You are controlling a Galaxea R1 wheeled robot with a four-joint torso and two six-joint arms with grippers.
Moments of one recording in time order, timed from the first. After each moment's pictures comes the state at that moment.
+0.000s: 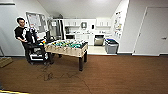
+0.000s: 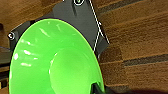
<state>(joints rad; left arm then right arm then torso) 1.56 2.75 -2.55 0.13 -0.13 -0.15 -1.63 2.66 -2.34 0.20 0.14 0.01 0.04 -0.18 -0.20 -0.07</state>
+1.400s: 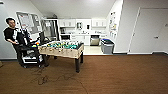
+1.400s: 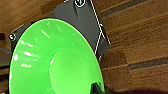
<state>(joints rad) 1.56 2.75 -2.55 0.13 -0.13 -0.15 -1.62 2.66 -2.34 0.20 0.13 0.01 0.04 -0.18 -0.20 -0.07</state>
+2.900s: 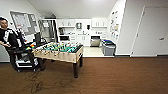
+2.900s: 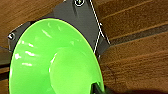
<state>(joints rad) 1.56 2.76 -2.55 0.13 -0.13 -0.15 -1.63 2.67 -2.35 0.20 0.14 0.01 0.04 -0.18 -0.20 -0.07</state>
